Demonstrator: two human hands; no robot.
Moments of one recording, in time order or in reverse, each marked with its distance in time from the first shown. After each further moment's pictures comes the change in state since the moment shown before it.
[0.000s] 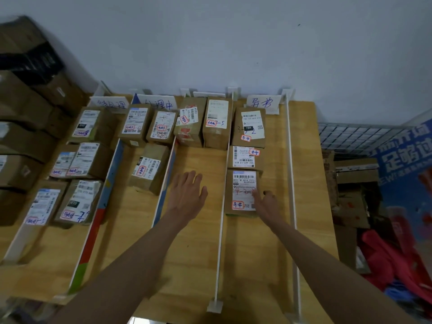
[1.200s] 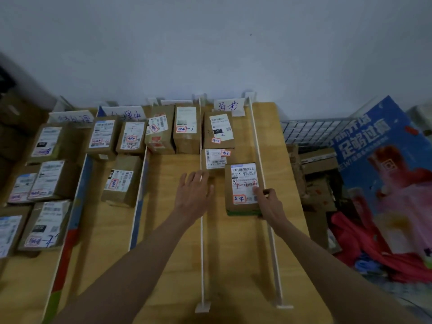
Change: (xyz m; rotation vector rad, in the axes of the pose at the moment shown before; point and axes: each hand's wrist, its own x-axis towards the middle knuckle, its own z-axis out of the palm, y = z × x) left_hand 0.013 0.076 -0.023 -0.127 0.009 0.171; right_hand -0.041 0.026 -0.065 0.314 0.112 0.073
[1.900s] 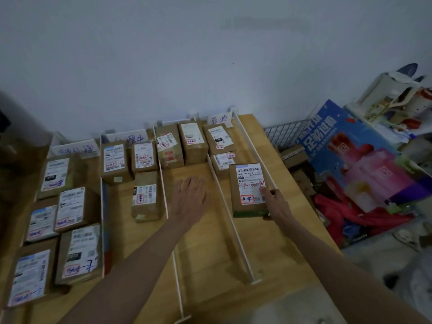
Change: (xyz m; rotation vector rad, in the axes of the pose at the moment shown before) left_hand -0.068 -0.127 -0.044 0.006 0.144 0.279; right_hand -0.148 -0.031 0.089 0.149 0.266 -0.015
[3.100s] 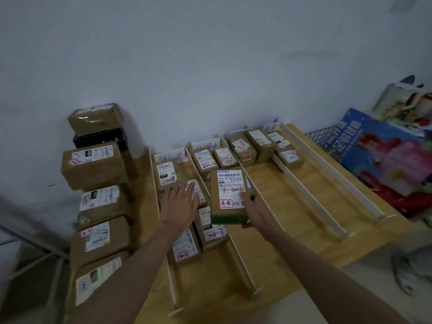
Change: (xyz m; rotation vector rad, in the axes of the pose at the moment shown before) left_hand -0.216 -0.360 -0.126 0.114 0.047 -0.019; right_hand -0.275 -0.087 0.366 0.121 -0.095 -0.101
